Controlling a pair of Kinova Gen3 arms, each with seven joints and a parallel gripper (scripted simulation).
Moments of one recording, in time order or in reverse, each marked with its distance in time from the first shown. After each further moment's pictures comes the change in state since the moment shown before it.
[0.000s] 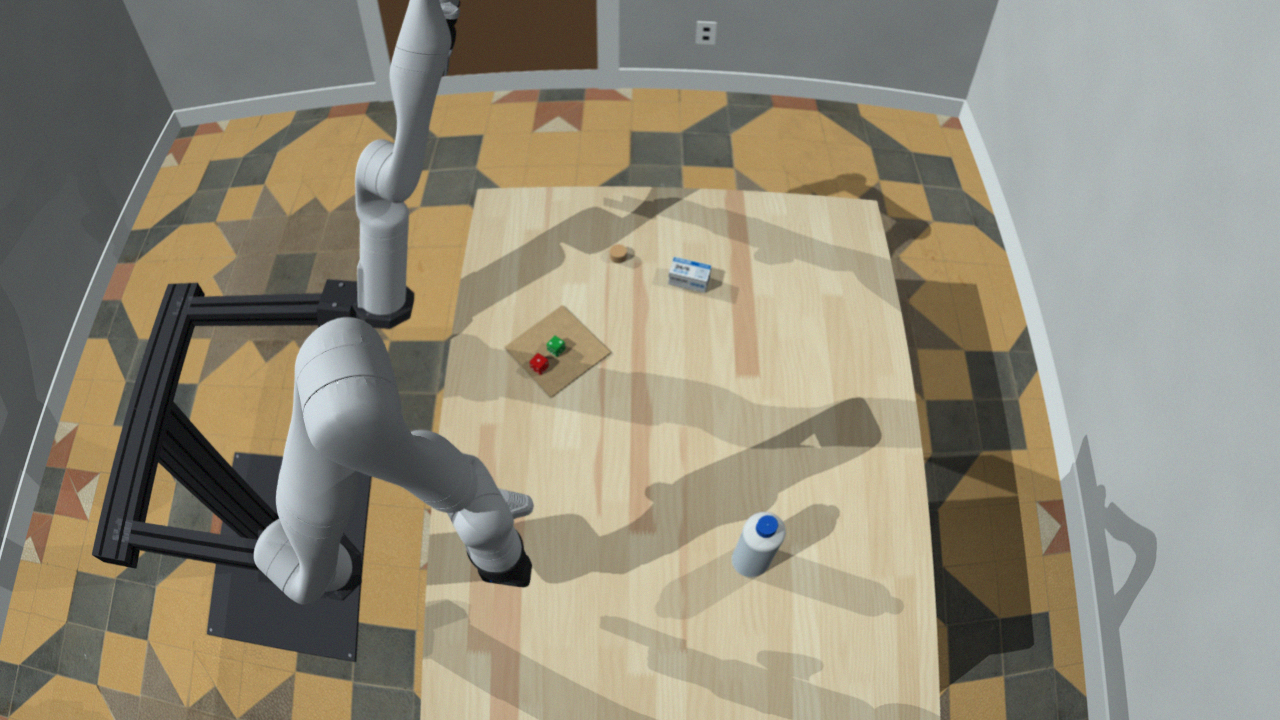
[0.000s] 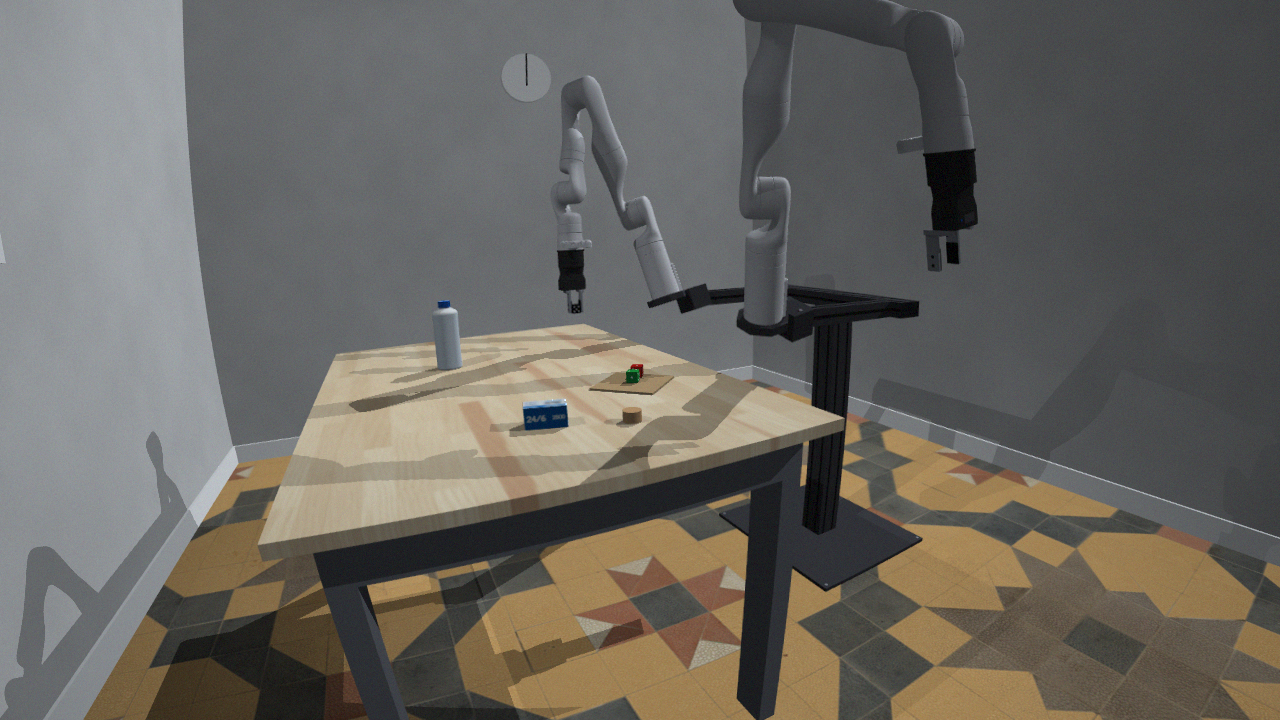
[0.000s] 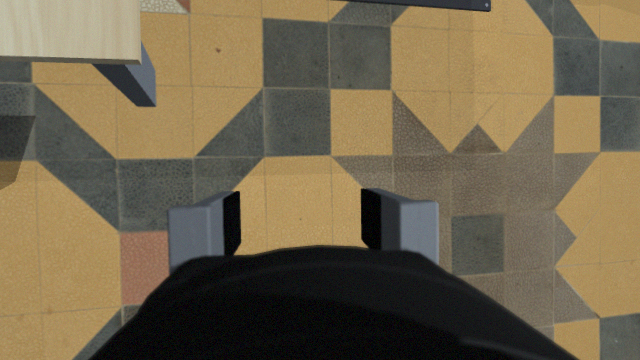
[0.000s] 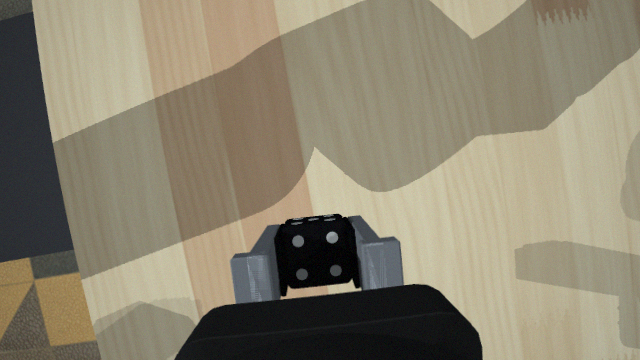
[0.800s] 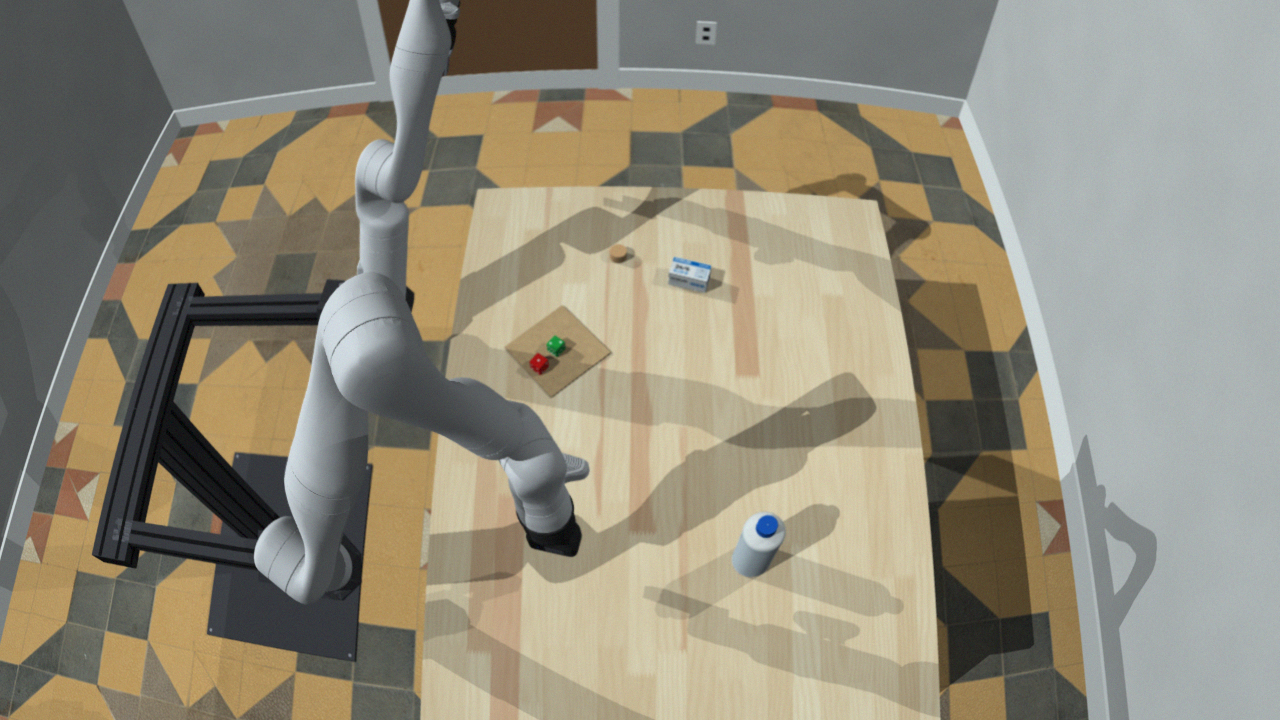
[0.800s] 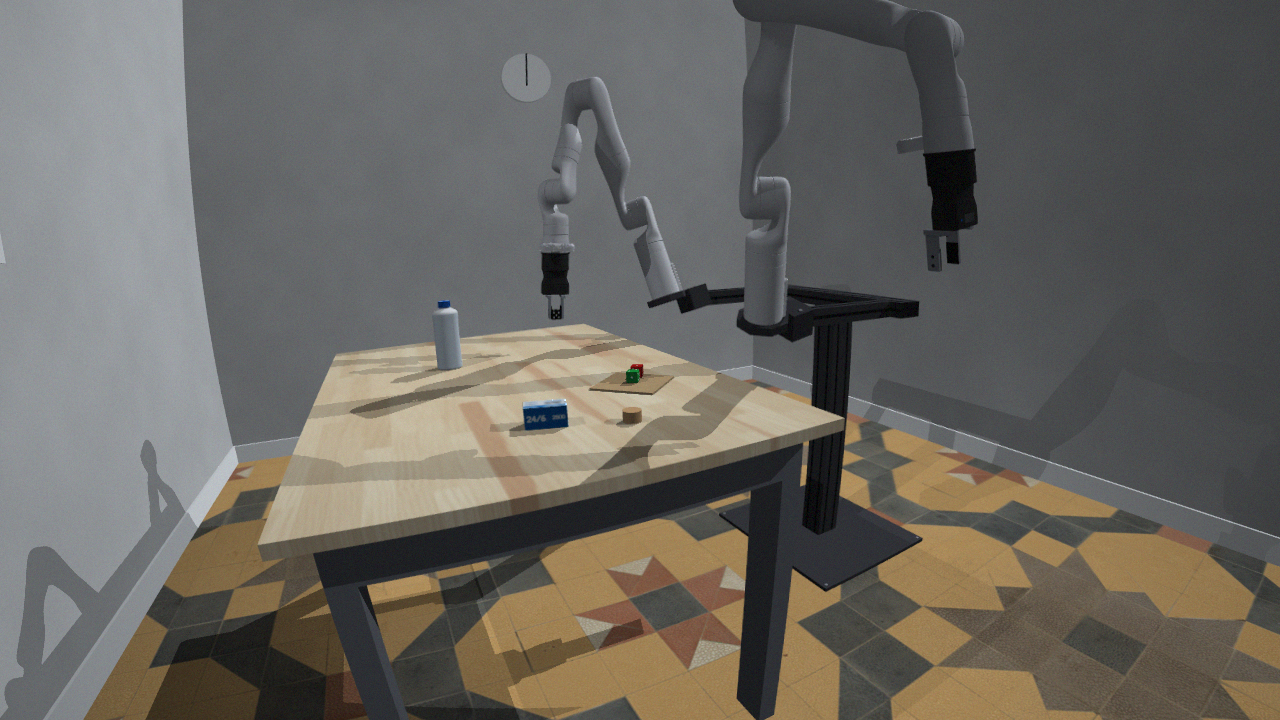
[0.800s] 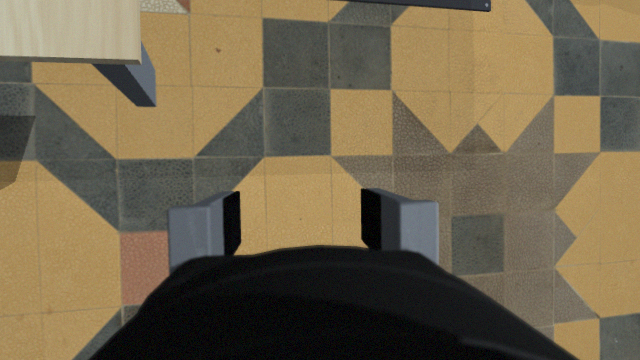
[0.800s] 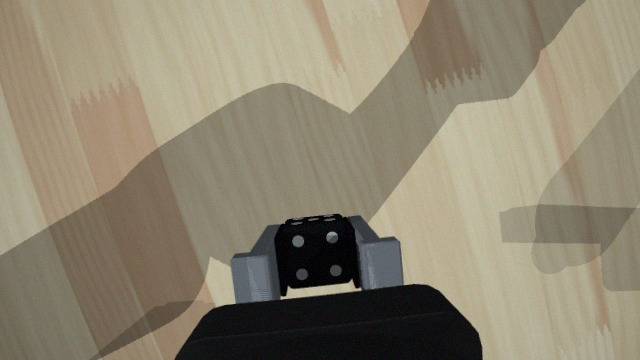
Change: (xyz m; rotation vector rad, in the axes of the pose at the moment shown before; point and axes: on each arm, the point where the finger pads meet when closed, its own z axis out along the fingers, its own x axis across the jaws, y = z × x) left arm 0.000 0.000 0.000 0.000 0.000 0.000; right arm 0.072 -0.059 0.003 -0.045 0.051 0.130
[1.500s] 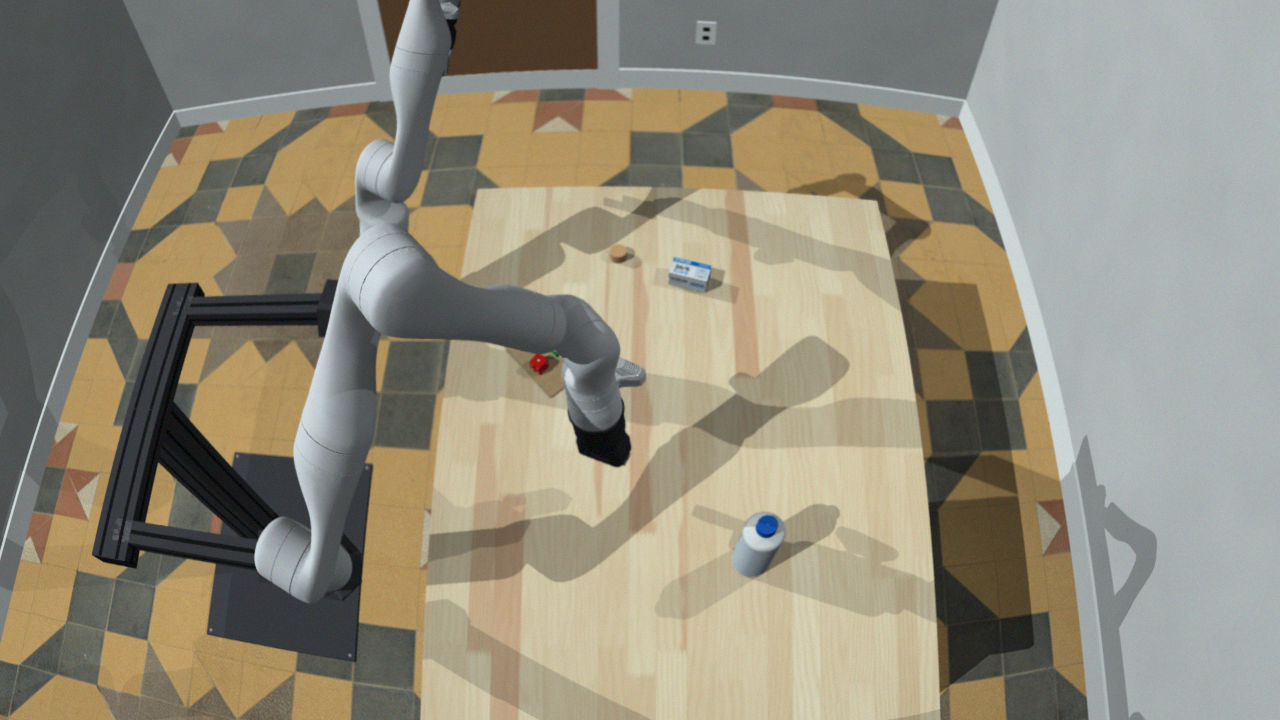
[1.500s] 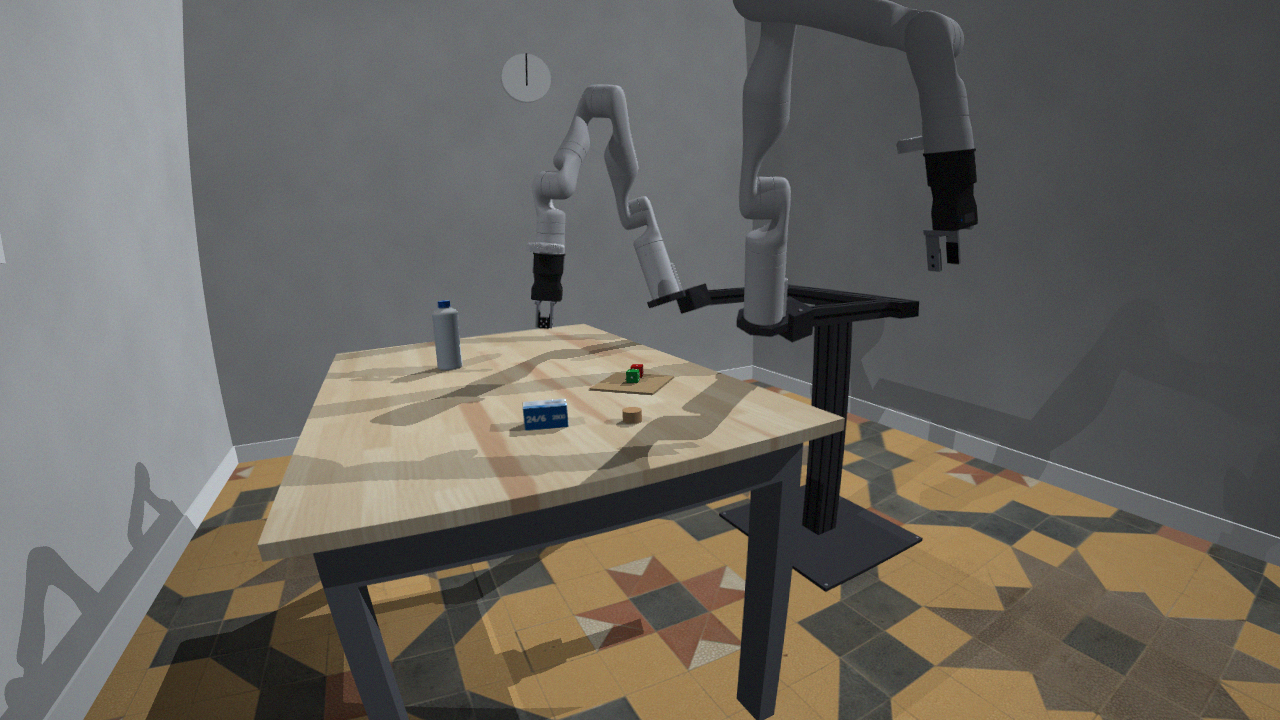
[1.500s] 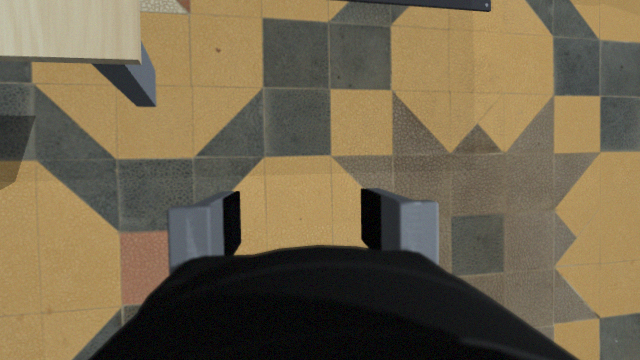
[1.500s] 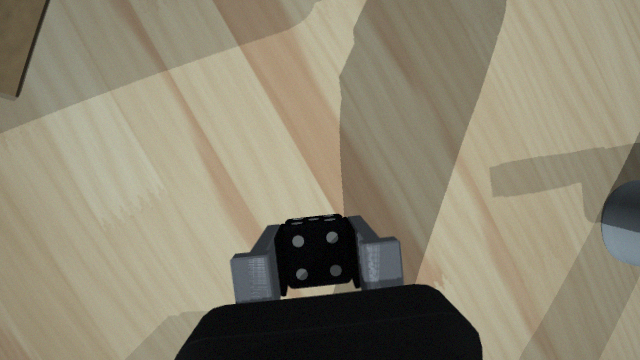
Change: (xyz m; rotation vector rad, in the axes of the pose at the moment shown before) left arm 0.000 0.000 0.000 0.000 0.000 0.000; right arm 0.045 -0.161 -0.008 -0.003 0.047 0.211
